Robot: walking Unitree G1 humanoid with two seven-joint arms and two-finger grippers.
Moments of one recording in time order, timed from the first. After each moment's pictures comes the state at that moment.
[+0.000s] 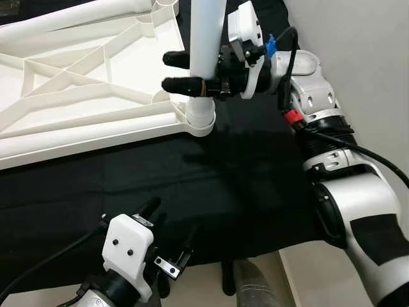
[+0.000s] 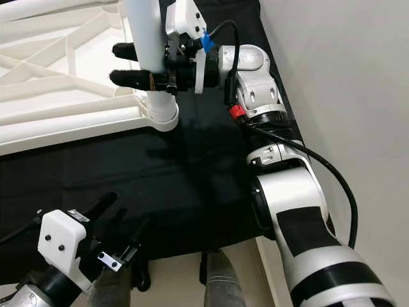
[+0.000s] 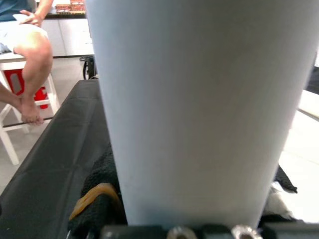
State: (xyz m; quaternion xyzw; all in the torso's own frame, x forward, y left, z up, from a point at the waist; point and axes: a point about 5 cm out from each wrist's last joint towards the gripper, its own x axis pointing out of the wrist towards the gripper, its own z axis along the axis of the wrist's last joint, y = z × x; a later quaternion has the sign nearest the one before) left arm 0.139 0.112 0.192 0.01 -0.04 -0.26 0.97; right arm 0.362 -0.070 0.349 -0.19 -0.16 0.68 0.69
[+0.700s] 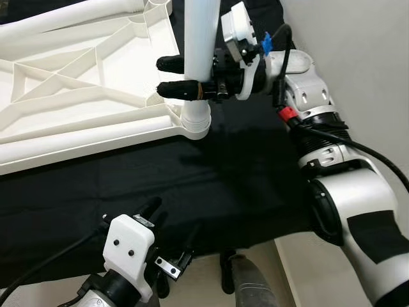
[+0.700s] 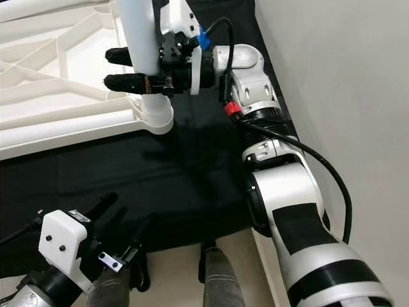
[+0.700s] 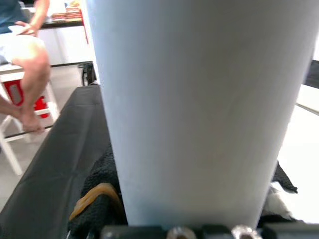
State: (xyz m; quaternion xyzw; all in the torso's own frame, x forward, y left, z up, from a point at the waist) left arm 0.139 0.112 0.192 0.01 -0.04 -0.26 0.97; right arm 0.366 -0.055 0.342 -0.15 -0.14 0.68 0.70
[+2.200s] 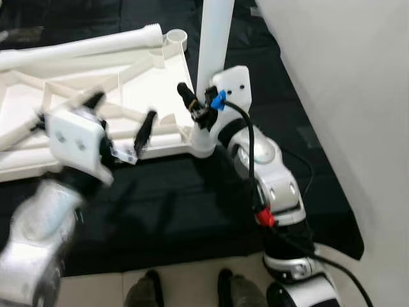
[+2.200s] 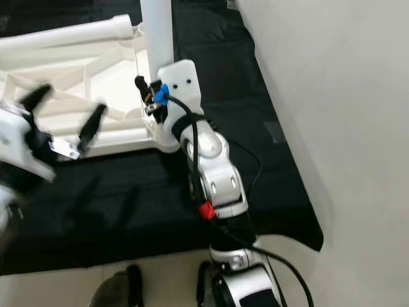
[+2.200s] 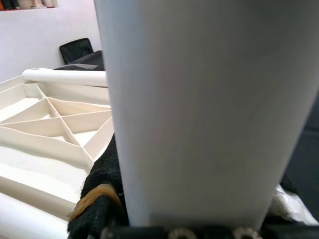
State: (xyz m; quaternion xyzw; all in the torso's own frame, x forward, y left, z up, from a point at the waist) left arm 0.227 0.167 0.320 0.13 -0.32 -0.13 0.93; right arm 0.326 -0.043 0.269 -0.04 -0.13 0.24 0.96
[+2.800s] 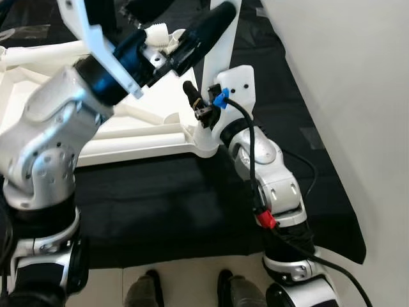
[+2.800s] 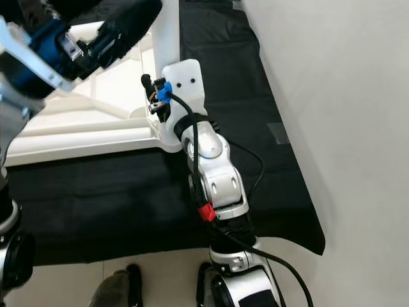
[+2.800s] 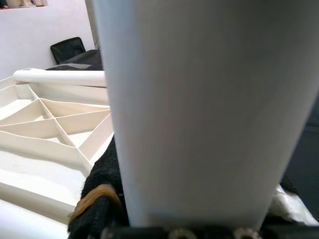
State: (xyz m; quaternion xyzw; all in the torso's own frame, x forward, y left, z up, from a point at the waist) left arm 0.263 0.119 0.403 -0.01 -0.34 -0.44 0.83; right arm 0.324 -0.042 0.269 -0.04 -0.12 0.22 0.97
